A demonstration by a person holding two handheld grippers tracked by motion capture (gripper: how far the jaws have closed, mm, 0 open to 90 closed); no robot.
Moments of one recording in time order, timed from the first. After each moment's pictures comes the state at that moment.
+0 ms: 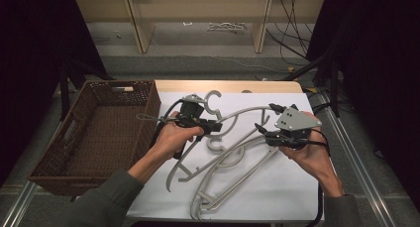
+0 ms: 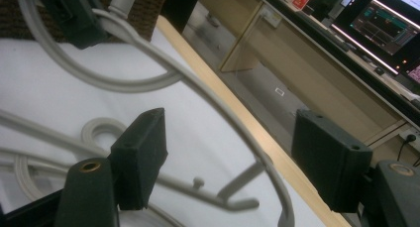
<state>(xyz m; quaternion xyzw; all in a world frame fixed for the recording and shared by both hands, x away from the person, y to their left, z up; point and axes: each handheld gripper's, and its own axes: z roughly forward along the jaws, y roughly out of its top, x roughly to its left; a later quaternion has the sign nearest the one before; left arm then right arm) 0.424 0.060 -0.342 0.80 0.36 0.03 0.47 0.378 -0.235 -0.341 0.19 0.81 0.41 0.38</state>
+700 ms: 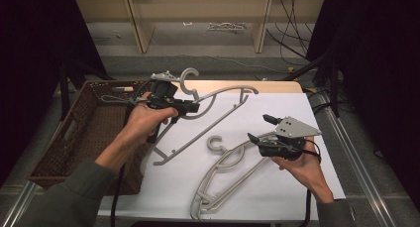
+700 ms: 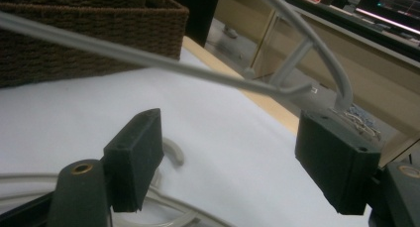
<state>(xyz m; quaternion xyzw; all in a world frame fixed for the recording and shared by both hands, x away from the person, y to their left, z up) 0.427 0.117 -0.285 0.80 0.36 0.08 0.46 0.366 -0.227 -0.367 0.23 0.79 0.48 0.31</state>
